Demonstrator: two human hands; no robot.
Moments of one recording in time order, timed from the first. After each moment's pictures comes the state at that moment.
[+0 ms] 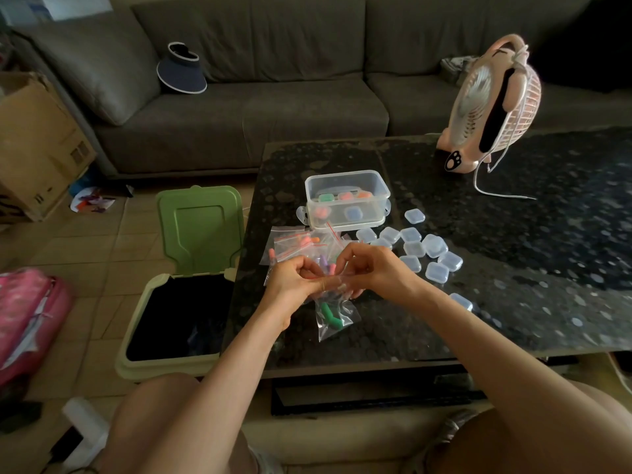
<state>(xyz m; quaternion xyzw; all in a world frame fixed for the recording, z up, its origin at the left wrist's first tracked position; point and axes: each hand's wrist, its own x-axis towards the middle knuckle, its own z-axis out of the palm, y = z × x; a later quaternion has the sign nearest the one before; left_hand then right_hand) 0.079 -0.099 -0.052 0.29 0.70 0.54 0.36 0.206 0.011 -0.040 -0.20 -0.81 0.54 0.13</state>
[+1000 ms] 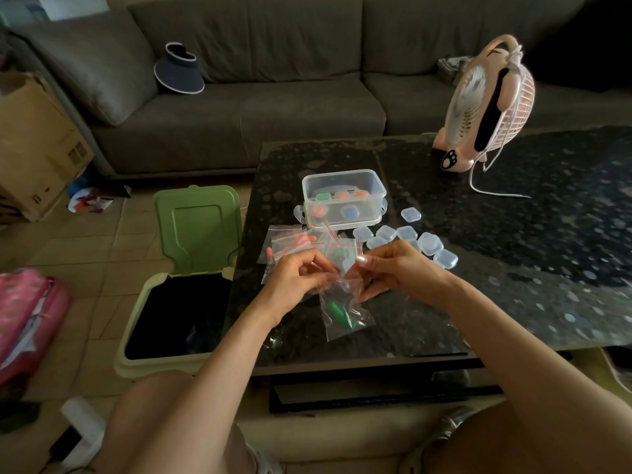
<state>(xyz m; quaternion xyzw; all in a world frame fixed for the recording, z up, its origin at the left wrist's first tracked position) 0.079 -0.108 -0.041 0.46 0.64 0.51 0.33 0.232 0.018 -0.021 -0.24 -0.67 0.70 0.08</state>
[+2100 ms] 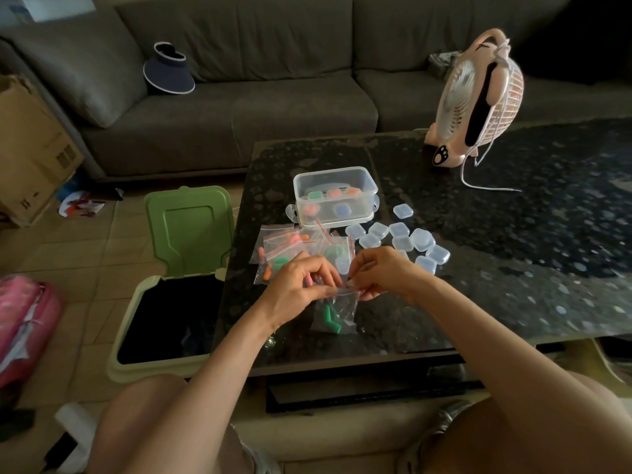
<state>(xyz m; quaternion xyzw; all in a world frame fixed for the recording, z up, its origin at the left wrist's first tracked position) 0.083 -0.107 -0.048 0.57 0.64 0.43 0.29 0.223 0.022 -0.037 -0.38 -0.72 0.57 0.05</state>
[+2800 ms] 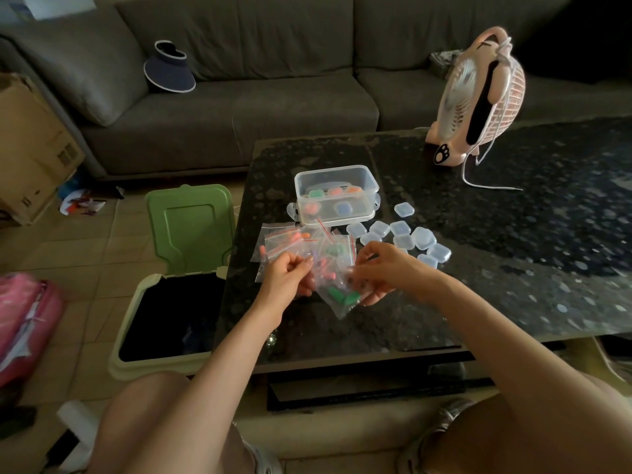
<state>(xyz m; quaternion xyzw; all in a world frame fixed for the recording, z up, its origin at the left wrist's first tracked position) 0.074 -0.095 -0.072 0.28 0.69 0.56 0.35 0.233 0.019 -0.028 -0.34 -0.72 0.60 0.04</state>
